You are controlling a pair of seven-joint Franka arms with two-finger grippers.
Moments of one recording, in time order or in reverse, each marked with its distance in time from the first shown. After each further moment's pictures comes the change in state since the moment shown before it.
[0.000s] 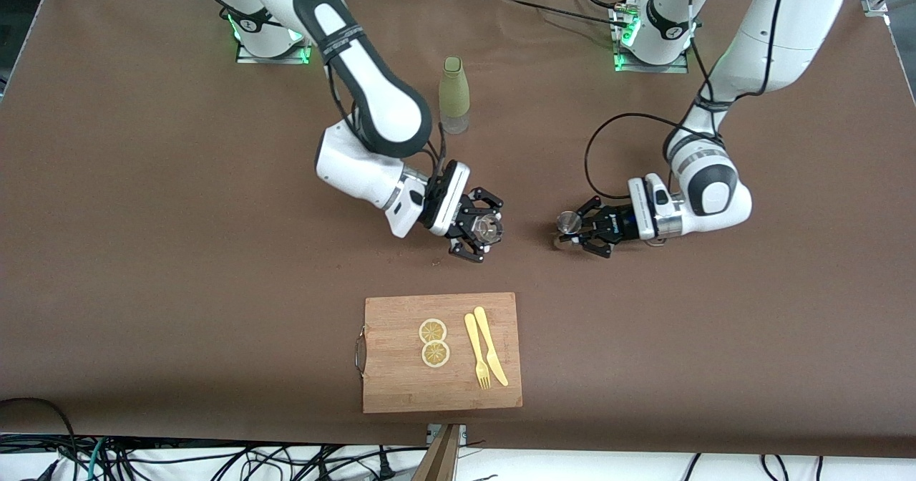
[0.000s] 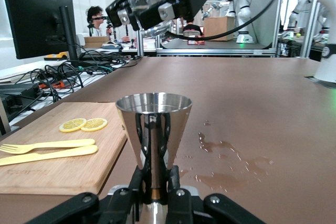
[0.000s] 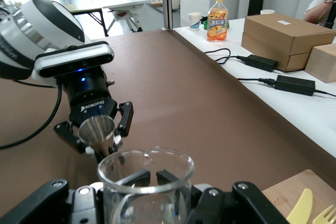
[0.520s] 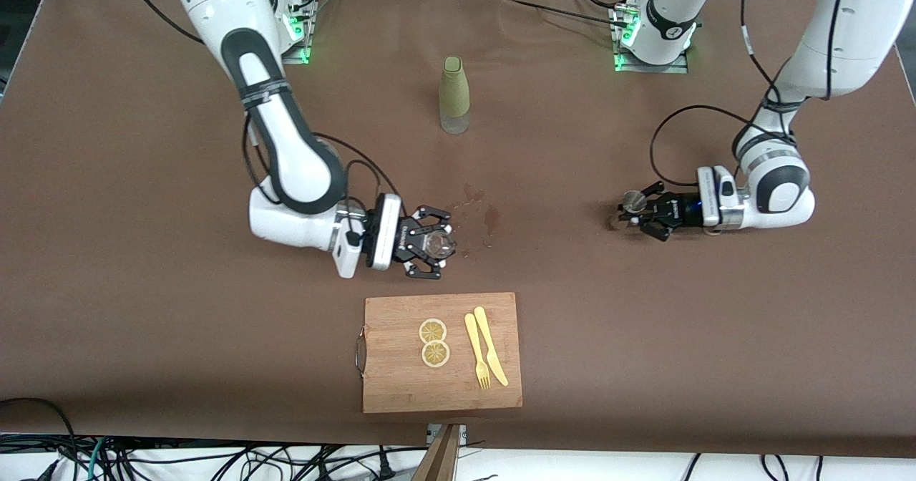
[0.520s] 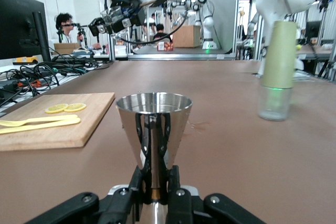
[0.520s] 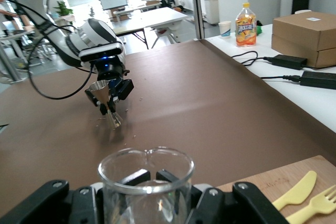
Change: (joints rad) left arm 0.244 0.013 0.032 -0.010 0.338 -0.227 0.040; right arm -0.209 0.003 0.000 -0.047 -0.050 -0.400 -0.029
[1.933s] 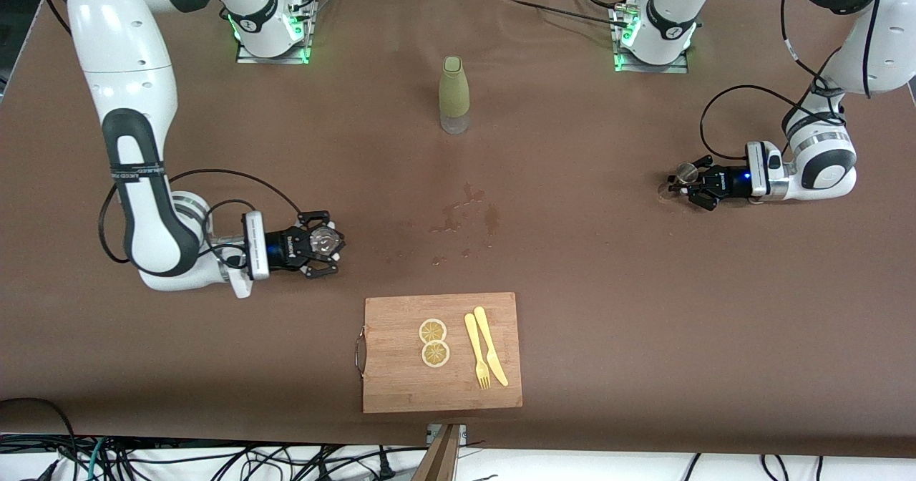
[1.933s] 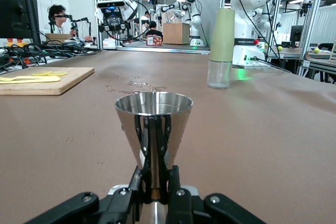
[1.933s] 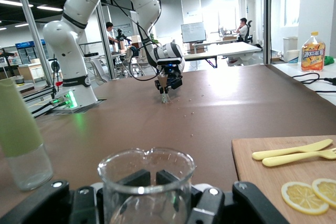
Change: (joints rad) left arm 0.237 0.103 0.149 -0.030 0.299 -0.192 0.169; right arm -0.417 0.121 -0.011 -0.014 -0.218 -0.711 -0.319
